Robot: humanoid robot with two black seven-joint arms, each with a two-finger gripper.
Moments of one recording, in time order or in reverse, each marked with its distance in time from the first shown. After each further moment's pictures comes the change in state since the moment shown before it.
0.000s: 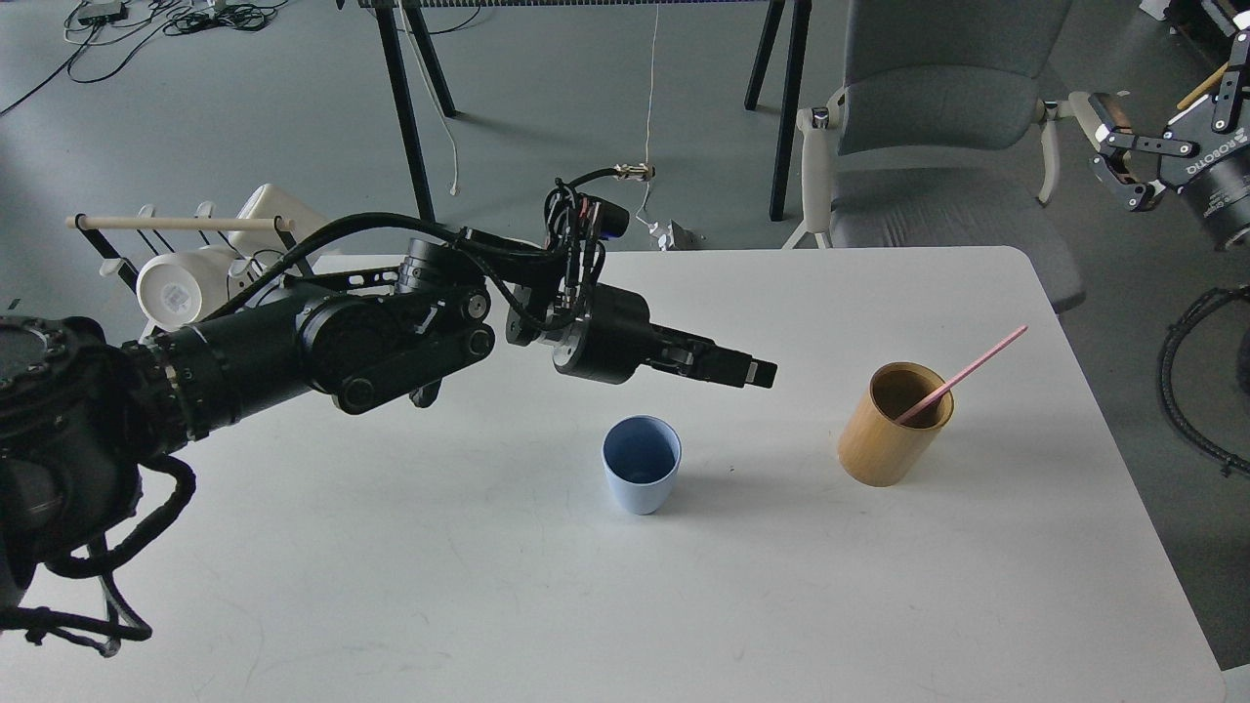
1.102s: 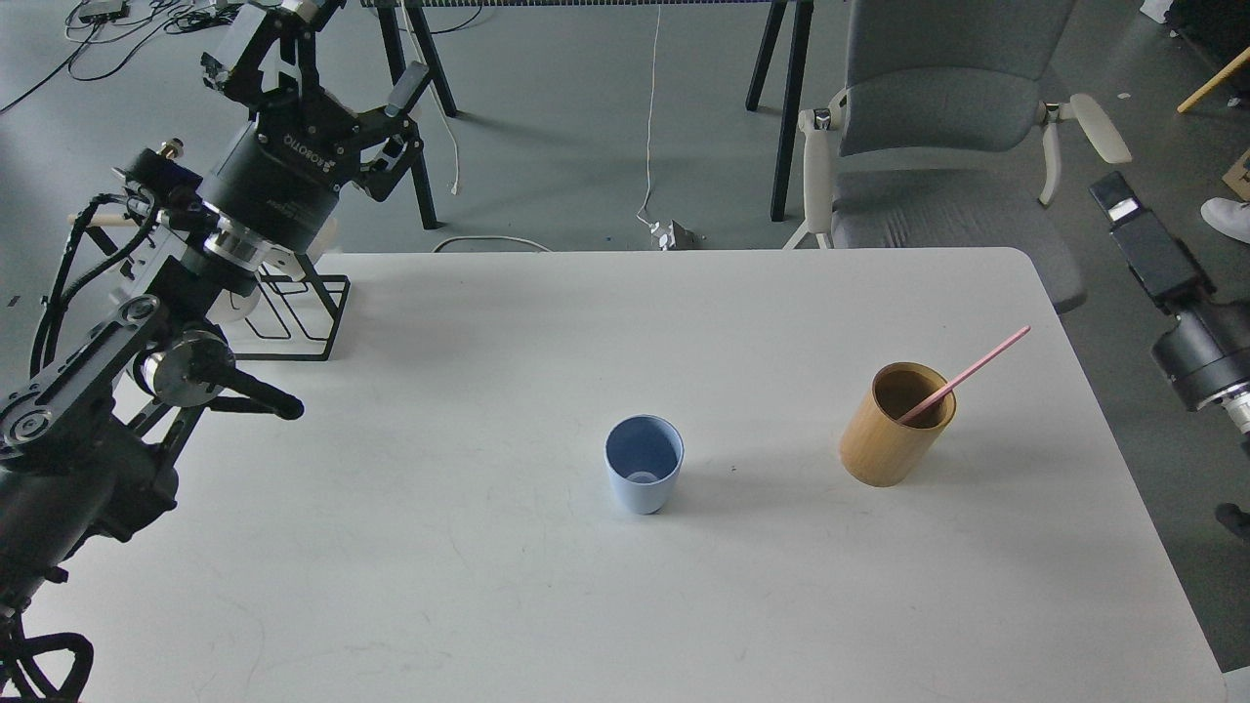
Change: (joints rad) left arm 0.589 0.256 -0.951 -0.240 -0.669 0.000 0.000; right arm -0.383 -0.227 -0.182 0.509 -0.882 -0.977 0.133
